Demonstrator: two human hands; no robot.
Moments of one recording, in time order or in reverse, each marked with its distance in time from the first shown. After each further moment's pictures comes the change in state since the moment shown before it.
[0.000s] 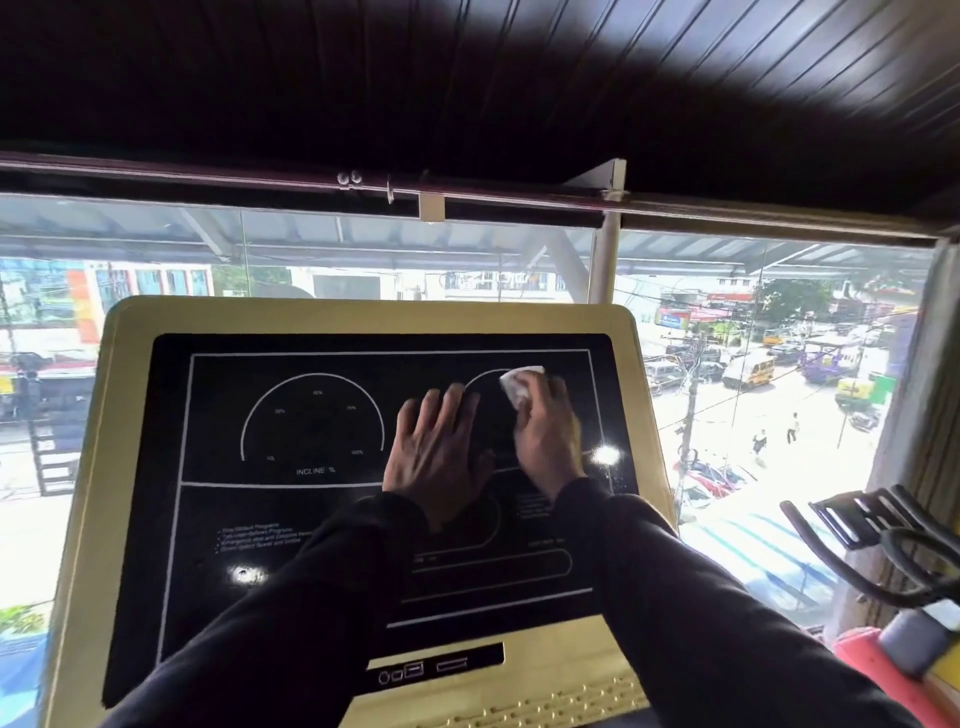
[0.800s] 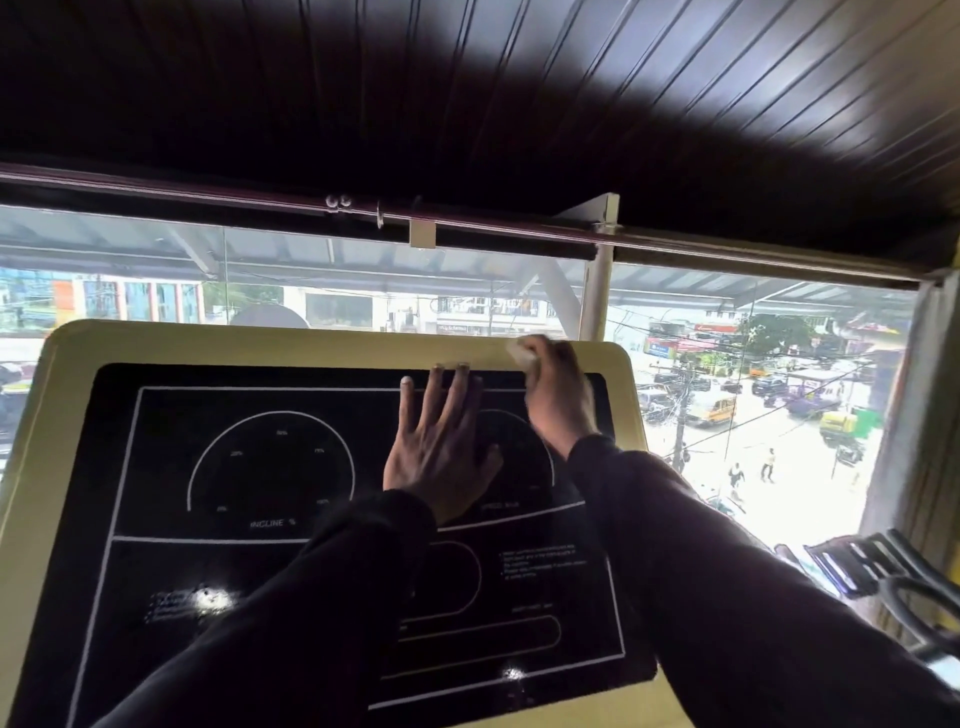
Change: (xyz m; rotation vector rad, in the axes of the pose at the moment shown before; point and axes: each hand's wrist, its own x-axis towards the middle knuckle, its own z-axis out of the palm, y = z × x) left_hand 0.062 0.008 0.014 0.053 0.035 -0.022; right_hand 0.101 0.022 -0.015 -0.112 -0.085 -0.045
